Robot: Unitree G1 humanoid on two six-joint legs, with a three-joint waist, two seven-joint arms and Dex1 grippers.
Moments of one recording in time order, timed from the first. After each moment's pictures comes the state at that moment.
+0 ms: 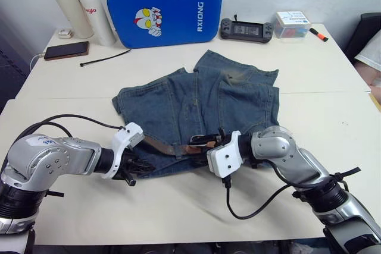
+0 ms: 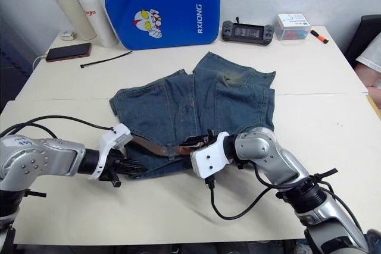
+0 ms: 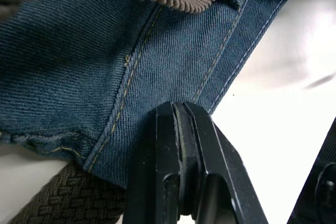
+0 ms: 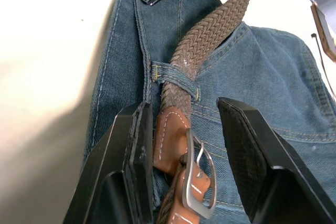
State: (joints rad) left arm -0.42 0.94 -0.03 -0.39 -1.02 1.47 -0.43; right arm -0.52 -0.60 0.43 -0.19 -0.15 -0.18 1.03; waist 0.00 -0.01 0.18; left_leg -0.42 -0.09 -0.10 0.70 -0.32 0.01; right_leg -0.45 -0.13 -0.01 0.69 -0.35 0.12
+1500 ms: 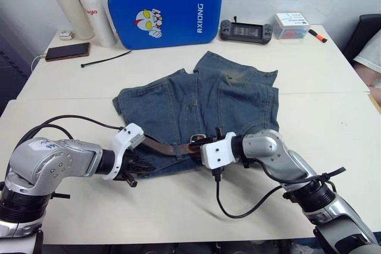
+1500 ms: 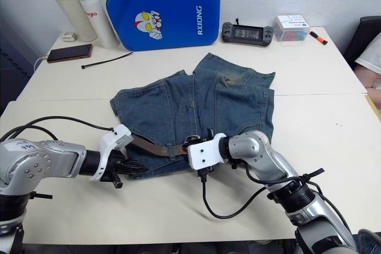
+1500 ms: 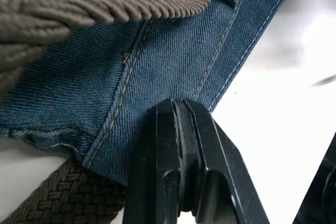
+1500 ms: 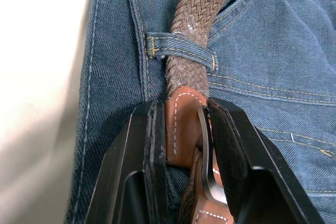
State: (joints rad) left arm -0.40 0.88 0.02 -0.45 -0.91 1.53 -0.46; right arm -0.53 -0.54 0.45 -0.12 -0.22 -0.07 1.01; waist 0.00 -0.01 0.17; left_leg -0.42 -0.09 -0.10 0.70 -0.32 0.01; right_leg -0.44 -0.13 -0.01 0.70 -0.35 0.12
